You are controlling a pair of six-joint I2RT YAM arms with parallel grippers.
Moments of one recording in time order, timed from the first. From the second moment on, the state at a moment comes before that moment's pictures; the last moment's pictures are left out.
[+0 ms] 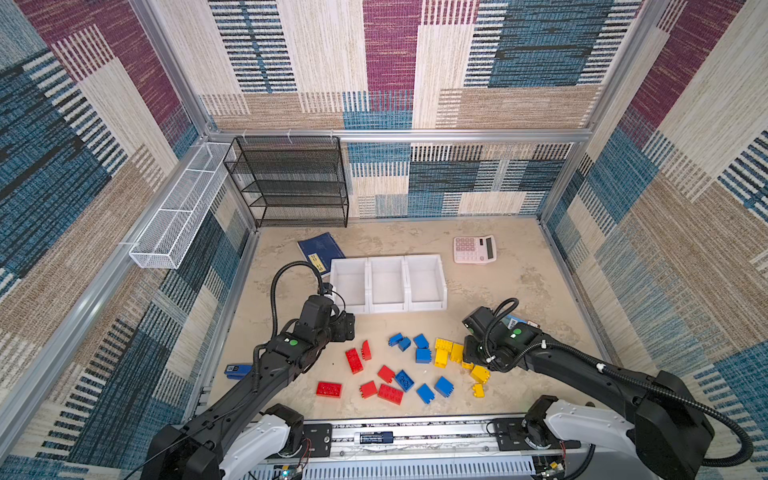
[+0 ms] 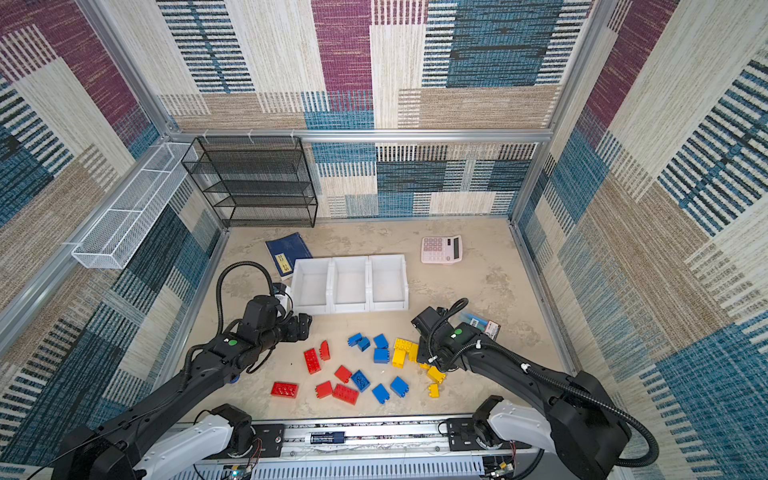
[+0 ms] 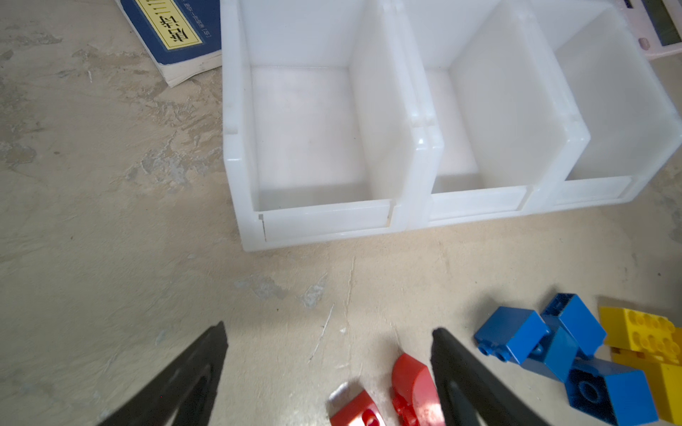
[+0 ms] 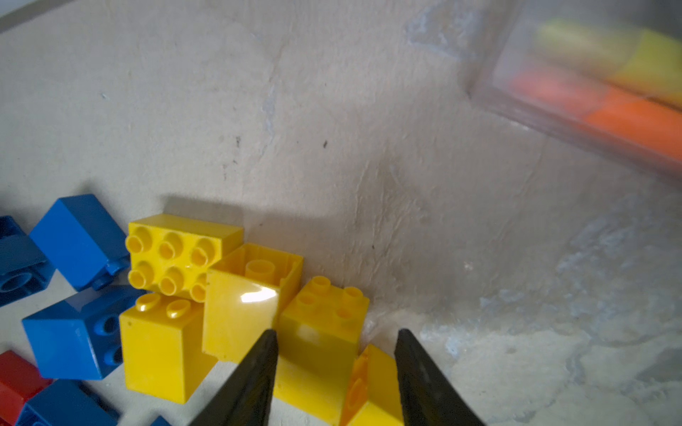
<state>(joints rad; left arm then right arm) -0.43 1.00 0.56 -0.33 -0.10 -0.34 0.68 1.15 0.62 -0.72 0.10 0.85</state>
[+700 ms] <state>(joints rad) -0.44 1.00 0.56 -0.33 -0.10 -0.34 0.68 1.11 0.60 -0.75 0.10 0.88</state>
